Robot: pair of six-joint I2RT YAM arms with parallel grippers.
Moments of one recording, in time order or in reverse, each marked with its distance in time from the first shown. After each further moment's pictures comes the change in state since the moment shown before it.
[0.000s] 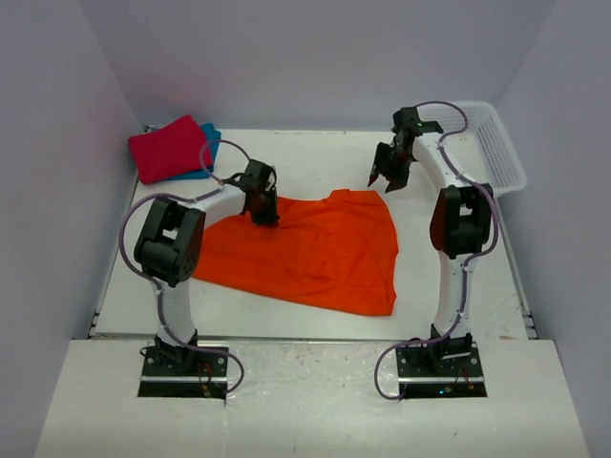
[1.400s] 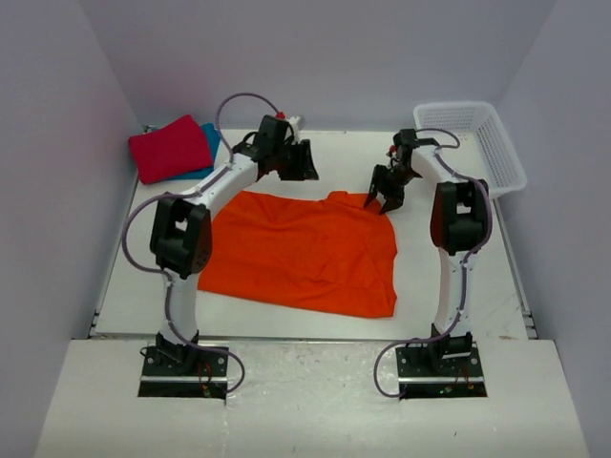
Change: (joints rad) left arm -0.038 0.040 0.389 -0.032 0.196 0.035; right arm -0.034 0.095 -0.117 0.030 -0.180 -0.033
